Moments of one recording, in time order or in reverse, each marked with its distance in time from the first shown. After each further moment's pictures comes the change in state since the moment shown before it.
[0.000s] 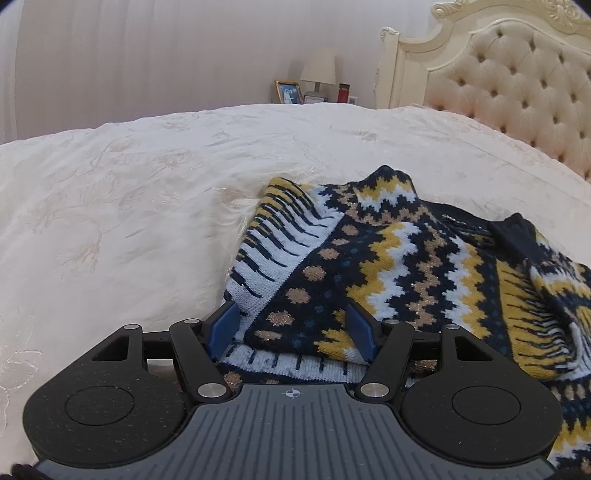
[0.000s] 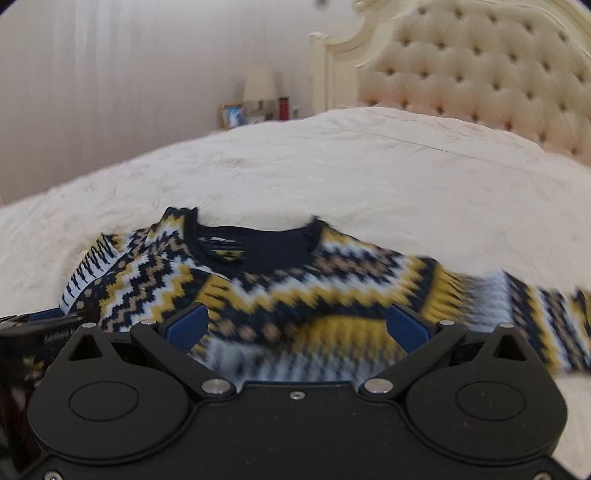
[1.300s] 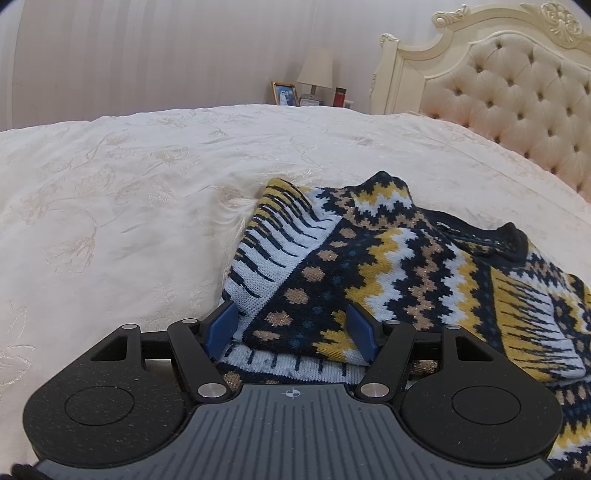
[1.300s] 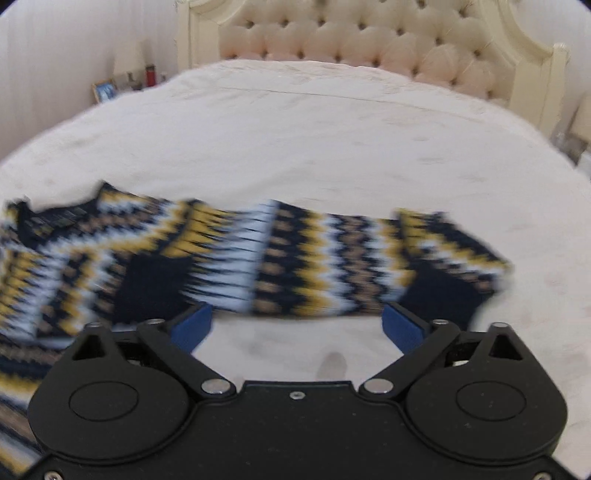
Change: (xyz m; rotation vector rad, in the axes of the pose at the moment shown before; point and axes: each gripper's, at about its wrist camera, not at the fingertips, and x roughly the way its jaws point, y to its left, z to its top) left arm 0.000 0.004 0.000 -0.034 -0.005 -0.036; right arm -0.059 -0.177 -0.054 0.177 0.159 -0.378
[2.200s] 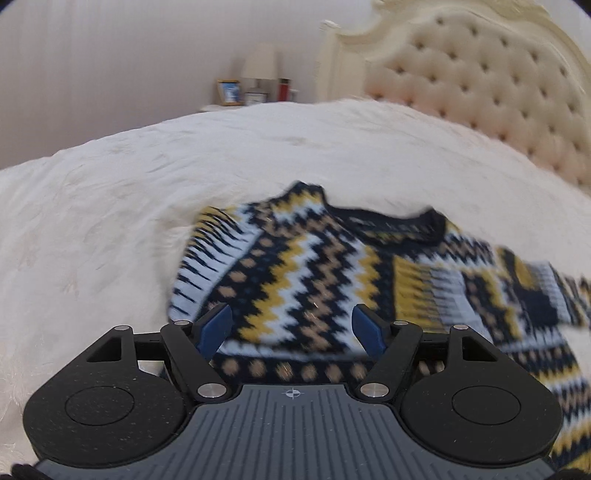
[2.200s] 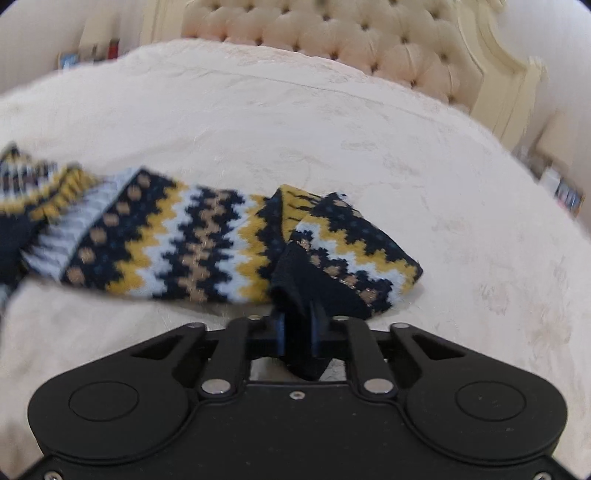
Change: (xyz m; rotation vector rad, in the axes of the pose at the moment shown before) left arm -0.058 -0.043 0.017 0.146 0.063 -0.121; right arm 0.030 -0.076 -0.004 0.020 0.004 -0.066
